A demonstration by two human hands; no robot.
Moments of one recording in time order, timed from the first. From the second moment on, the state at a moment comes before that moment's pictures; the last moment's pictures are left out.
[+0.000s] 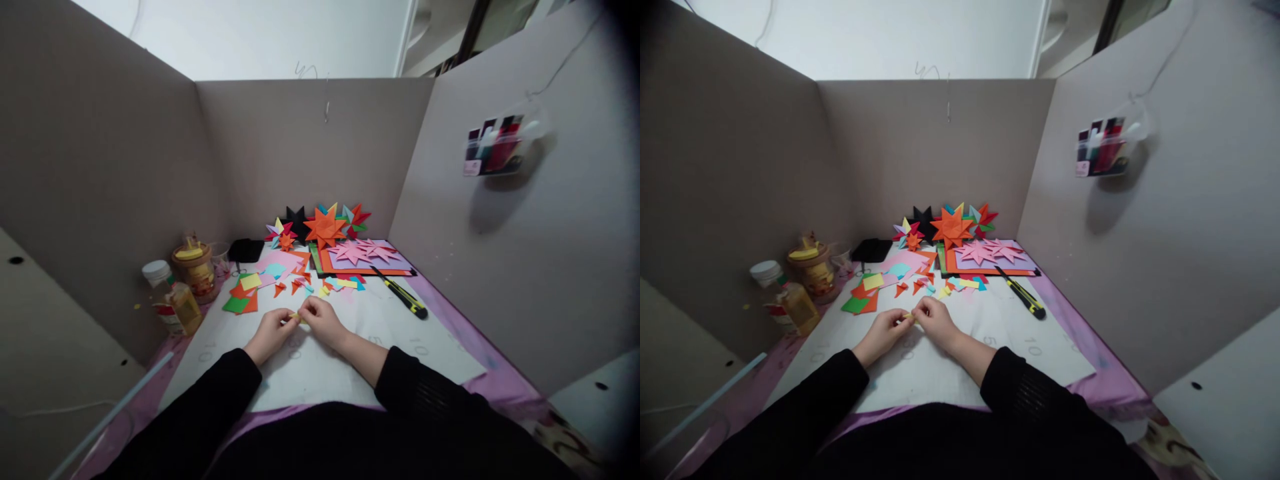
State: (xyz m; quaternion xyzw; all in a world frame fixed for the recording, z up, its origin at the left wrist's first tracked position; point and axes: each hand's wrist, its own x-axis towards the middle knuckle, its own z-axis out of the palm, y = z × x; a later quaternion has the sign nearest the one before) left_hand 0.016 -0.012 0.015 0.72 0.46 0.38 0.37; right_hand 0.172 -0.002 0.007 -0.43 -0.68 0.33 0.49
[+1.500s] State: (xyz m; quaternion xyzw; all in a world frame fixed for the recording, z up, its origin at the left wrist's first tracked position) left_hand 0.006 -0.005 0.007 0.74 0.47 0.43 0.19; right_hand 0.177 -0.002 0.007 -0.42 -0.65 0.38 0.50
